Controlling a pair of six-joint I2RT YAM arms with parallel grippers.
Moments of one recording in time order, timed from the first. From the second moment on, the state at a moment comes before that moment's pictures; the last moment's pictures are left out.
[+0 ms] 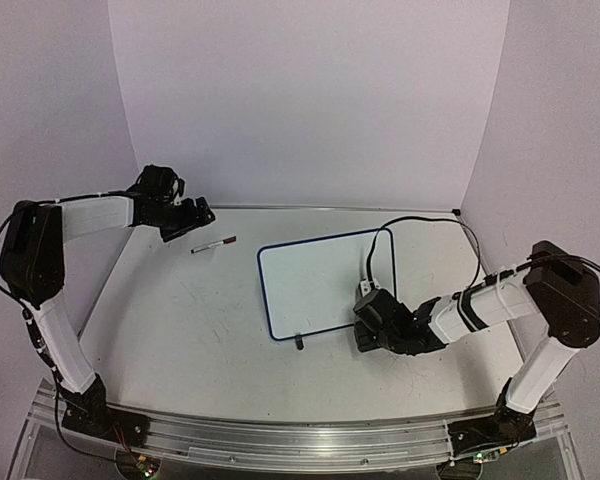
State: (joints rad) left arm -0.28 1.74 1.30 -0.25 0.17 -0.50; right arm 0.95 1.69 0.72 0.02 0.48 0.53
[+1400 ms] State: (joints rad) left arm -0.33 2.44 1.98 -0.56 0.08 0.20; right arm 0.95 1.10 0.83 -0.05 0.43 0.32
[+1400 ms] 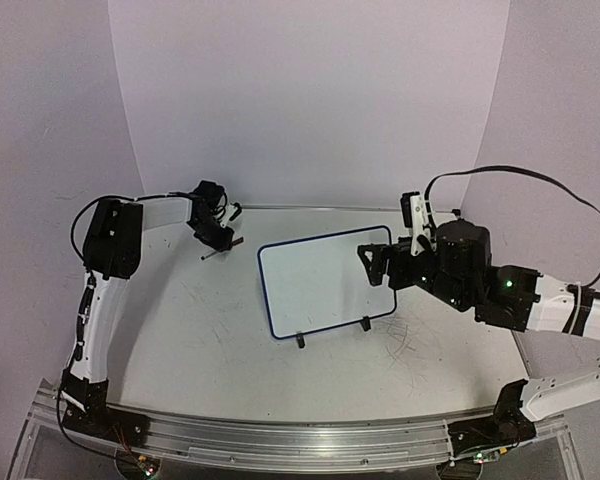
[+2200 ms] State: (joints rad) left arm -0.35 1.83 1.53 -0.54 0.18 -0.26; right arm 0.95 1.33 1.06 -0.01 0.41 0.23
